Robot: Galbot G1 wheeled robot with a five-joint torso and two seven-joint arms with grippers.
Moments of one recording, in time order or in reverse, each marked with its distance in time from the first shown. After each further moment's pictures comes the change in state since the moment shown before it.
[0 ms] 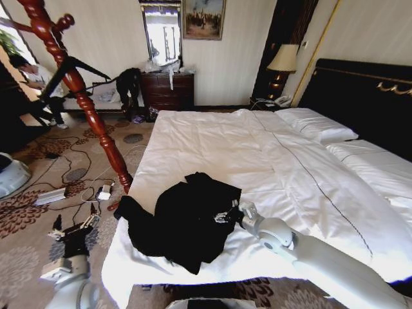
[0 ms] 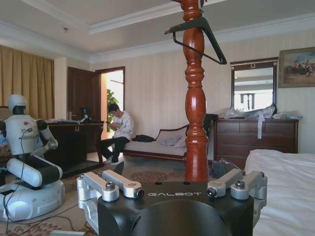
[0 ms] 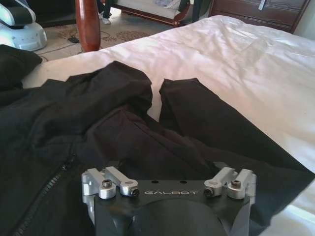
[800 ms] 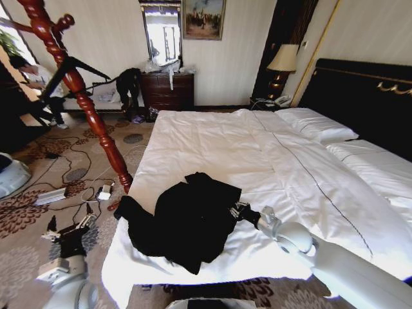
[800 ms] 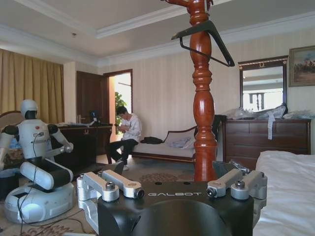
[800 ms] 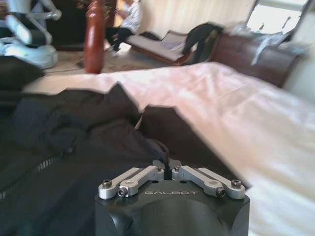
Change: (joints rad) left arm 0.017 0.017 0.004 -0.033 0.006 0.017 -0.062; right arm -0.292 -0.116 0.330 -0.023 -0.170 0.316 -0.227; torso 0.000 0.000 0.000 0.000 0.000
